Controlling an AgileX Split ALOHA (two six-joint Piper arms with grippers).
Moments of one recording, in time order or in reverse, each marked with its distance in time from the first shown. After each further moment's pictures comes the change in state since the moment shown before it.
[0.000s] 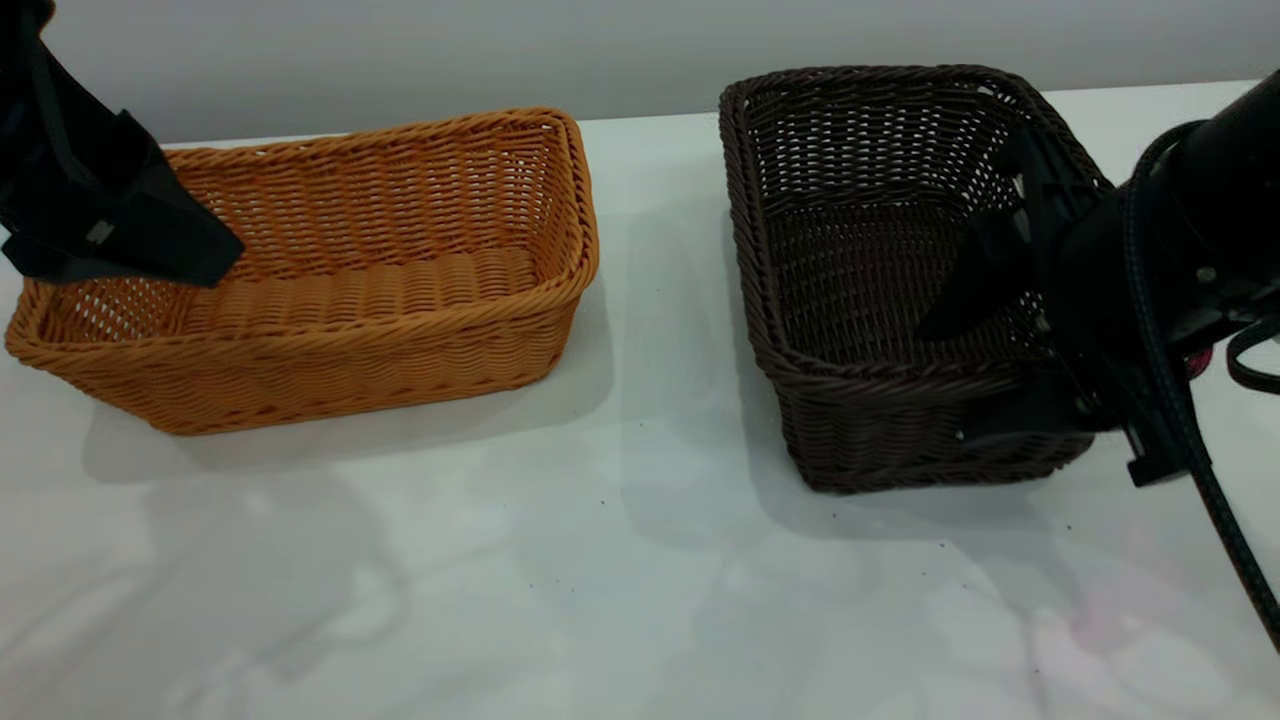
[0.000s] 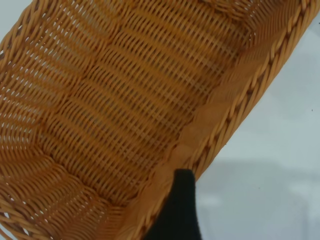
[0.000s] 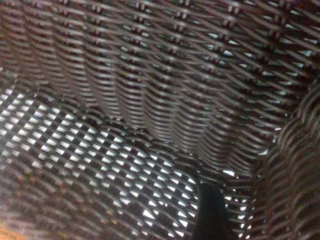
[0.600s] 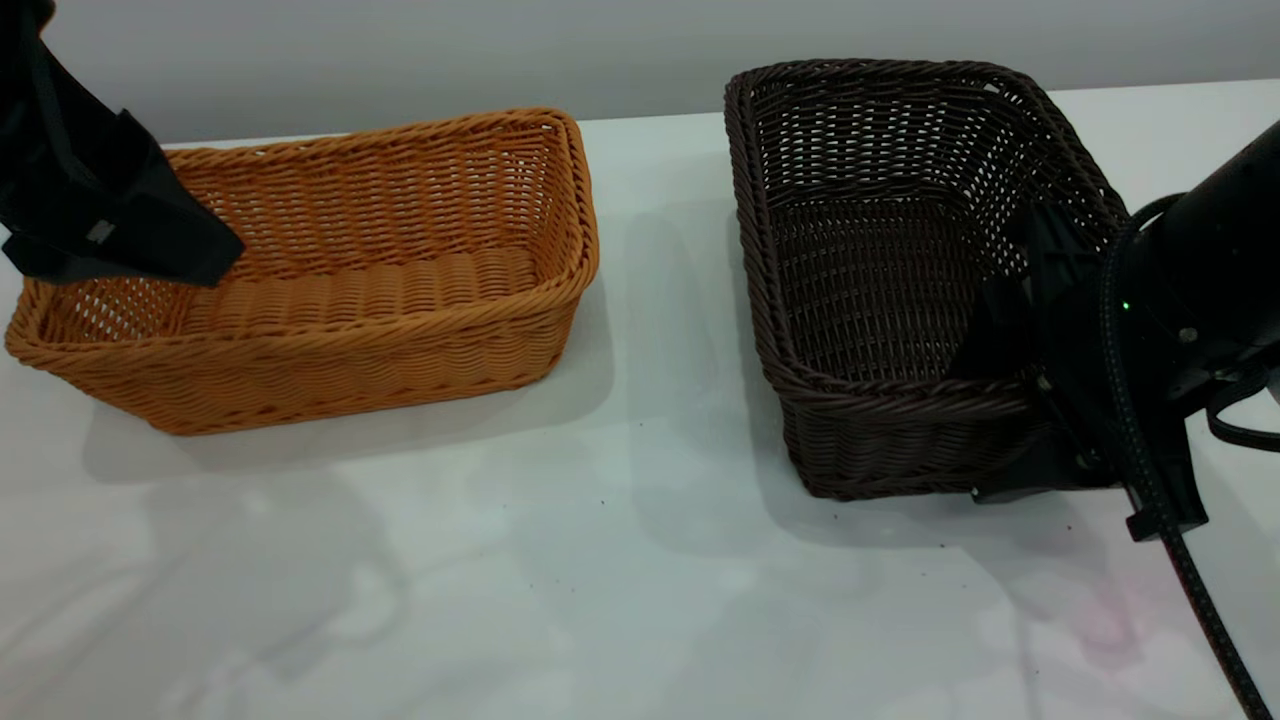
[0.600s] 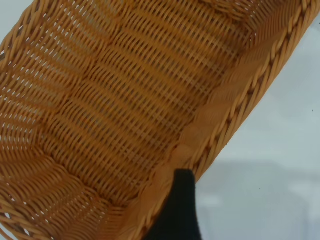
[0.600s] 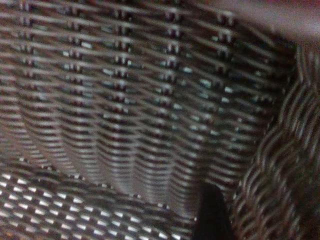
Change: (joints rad) left arm 0.000 0.000 0.000 0.000 -0.002 0.001; right arm 0.000 0.085 0.002 0.044 -0.046 0.006
